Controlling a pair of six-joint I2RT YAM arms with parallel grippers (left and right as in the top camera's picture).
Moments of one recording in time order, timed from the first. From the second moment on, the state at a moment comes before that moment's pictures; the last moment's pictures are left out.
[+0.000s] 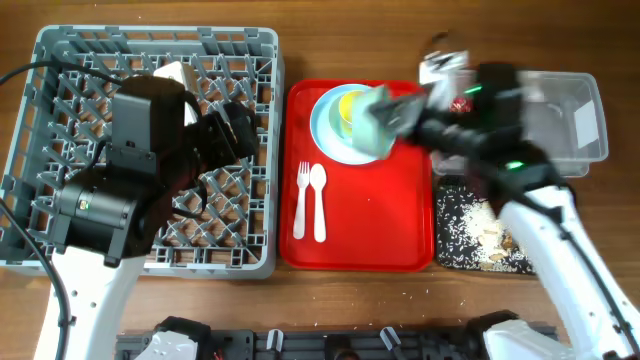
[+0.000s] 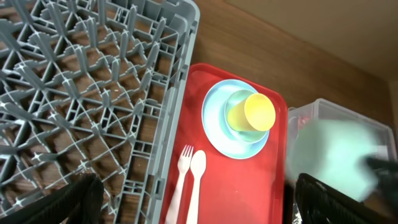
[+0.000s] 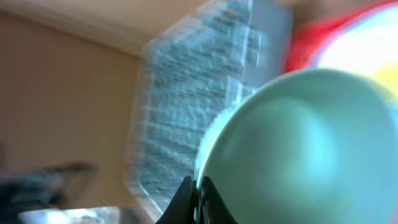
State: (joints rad) left arm -0.27 1.17 1.42 -1.03 0.03 -0.57; right arm 0.32 1.31 1.06 -0.36 -0.58 0.75
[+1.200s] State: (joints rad) left arm -0.27 1.17 1.42 -1.03 0.03 -0.57; right arm 0.47 1.39 0.82 -0.85 0.23 0.55
